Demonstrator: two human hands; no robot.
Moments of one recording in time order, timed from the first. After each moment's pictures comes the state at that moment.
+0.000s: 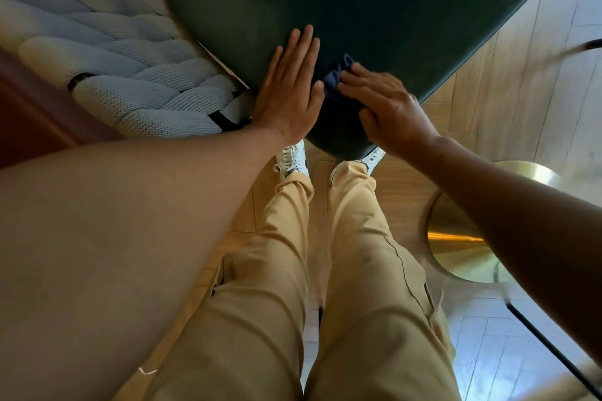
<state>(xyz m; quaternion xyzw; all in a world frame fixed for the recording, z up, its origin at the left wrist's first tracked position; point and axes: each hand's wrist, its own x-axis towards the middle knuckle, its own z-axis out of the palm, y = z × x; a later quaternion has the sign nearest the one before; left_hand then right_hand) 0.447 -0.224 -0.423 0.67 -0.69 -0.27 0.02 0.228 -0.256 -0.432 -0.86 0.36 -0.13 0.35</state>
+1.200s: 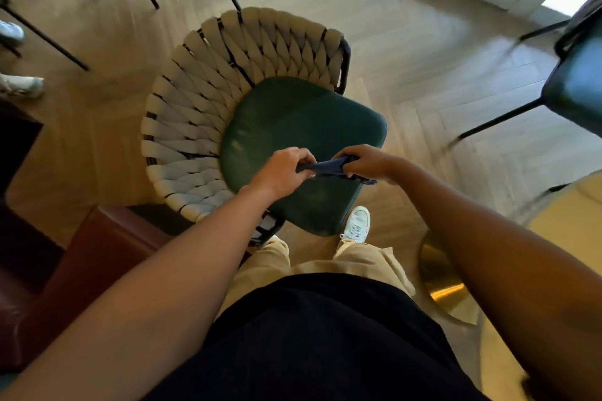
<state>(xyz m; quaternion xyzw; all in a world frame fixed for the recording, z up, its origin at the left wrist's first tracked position) 0.428 -0.330 -0.119 0.57 -0.73 -0.39 0.03 0.199 -0.358 -0.131 -0.59 0.56 0.06 0.59</state>
